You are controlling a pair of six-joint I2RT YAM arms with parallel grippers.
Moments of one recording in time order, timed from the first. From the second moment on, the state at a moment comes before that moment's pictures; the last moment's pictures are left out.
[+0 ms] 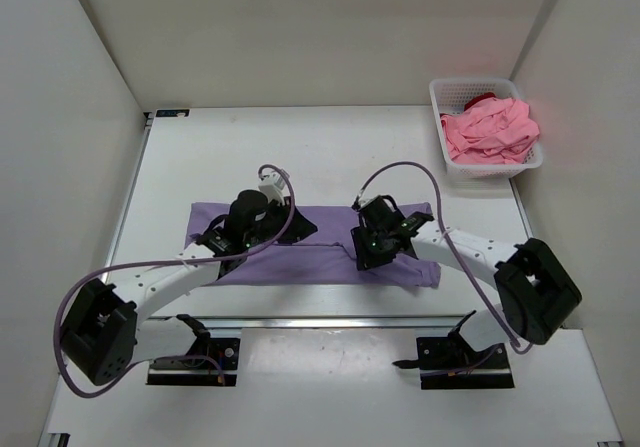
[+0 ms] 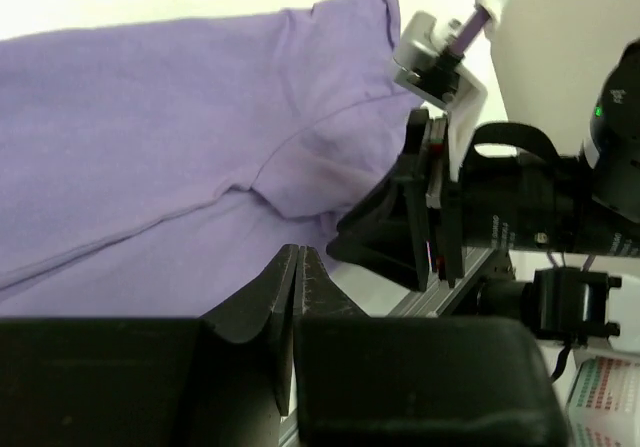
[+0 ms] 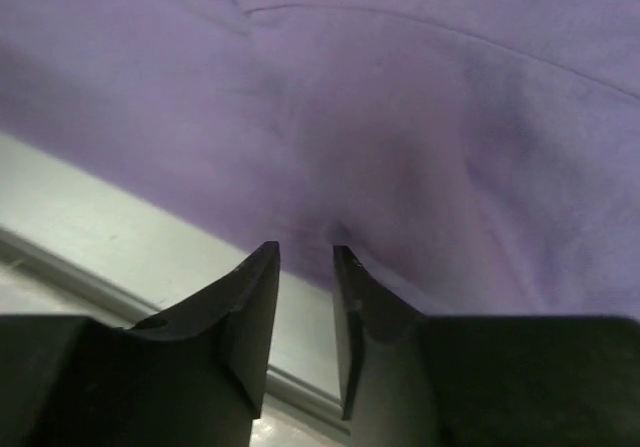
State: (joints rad) left arm -0.65 1.20 0.65 0.13 0.22 -0.68; right arm 0.70 1.42 0.81 -0.47 -0.13 0.39
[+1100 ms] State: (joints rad) left arm -0.66 1.28 0.62 0.17 0.27 -0.69; right arm 0.56 1.40 0.83 -0.57 -0.42 0.30
